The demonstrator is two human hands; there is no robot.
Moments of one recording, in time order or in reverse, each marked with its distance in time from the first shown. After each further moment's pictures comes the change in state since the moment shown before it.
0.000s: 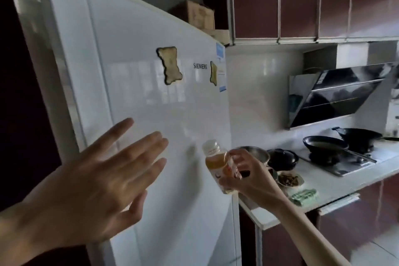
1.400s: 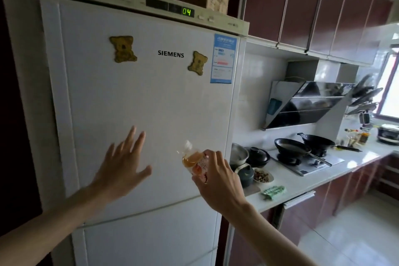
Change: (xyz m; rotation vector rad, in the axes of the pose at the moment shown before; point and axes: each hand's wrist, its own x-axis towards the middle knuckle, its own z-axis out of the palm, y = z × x) left_hand -0.072 -0.018 0.244 -0.726 -0.329 -0.757; right_hand 0.032 -0.029 0.142 -0.649 0.063 -0.083
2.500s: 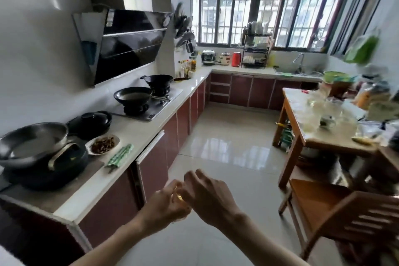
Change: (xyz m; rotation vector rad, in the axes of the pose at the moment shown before) left_hand 0.005 0.535 0.300 -0.970 -0.947 0.596; right_hand -0.223 0.387 -0.147 -0.430 -0.241 0.543
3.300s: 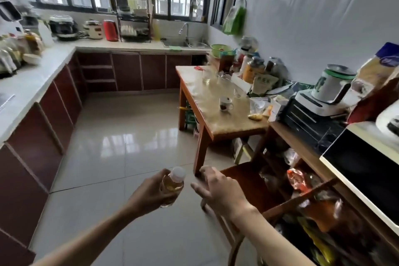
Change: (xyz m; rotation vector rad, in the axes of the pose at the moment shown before) left_hand 0.526 0.065 0.232 -0.038 -0.515 0.297; right_hand 0.036 0.481 -0.008 0.032 -0.036 0.916
